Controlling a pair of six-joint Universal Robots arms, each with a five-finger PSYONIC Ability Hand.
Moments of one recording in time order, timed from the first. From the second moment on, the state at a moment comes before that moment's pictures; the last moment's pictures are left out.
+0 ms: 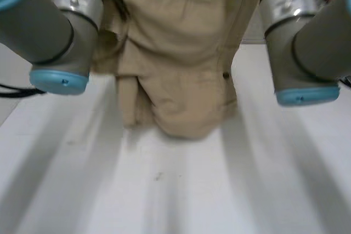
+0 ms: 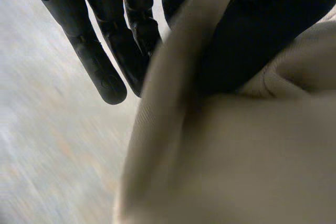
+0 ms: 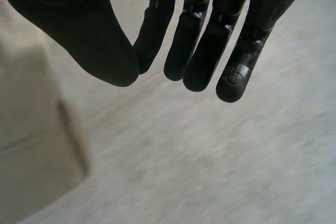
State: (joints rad) left arm 4.19 -2.01 -0.91 3.43 -1.65 3.55; right arm 2.12 -1.22 1.08 -0.47 1.65 2.54; left_hand 1.15 1.20 1.19 1.20 0.98; right_hand 1.00 1.19 1.18 1.19 0.97
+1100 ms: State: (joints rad) left arm 4.06 -1.78 -1.35 3.27 -1.72 3.56; right arm 1.95 -1.57 1.58 0.15 1.54 3.09; left_hand 1.15 1.20 1.19 1.20 0.98; right_hand 0.21 0.22 0.22 0.24 0.07
